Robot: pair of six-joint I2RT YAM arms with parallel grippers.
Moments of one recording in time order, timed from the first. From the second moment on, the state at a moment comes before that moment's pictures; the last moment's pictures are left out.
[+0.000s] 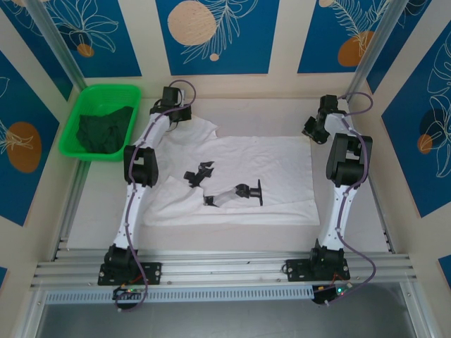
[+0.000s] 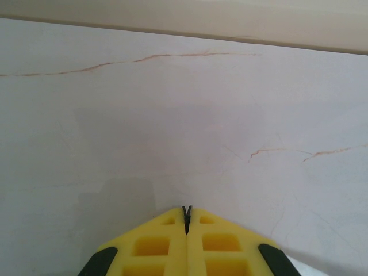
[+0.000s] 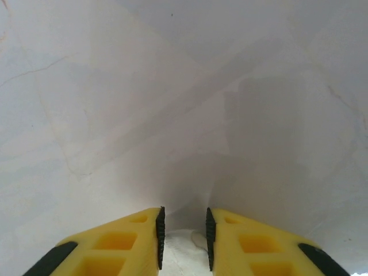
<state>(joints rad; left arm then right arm) -0.18 2.84 2.66 -0.57 0.19 -0.23 -0.15 2.32 1.83 -0.65 -0.12 0.47</state>
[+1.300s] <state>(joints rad) -0.19 2.15 1.75 -0.29 0.23 -0.08 -0.13 1.92 1.41 -0.52 -0.12 0.42</state>
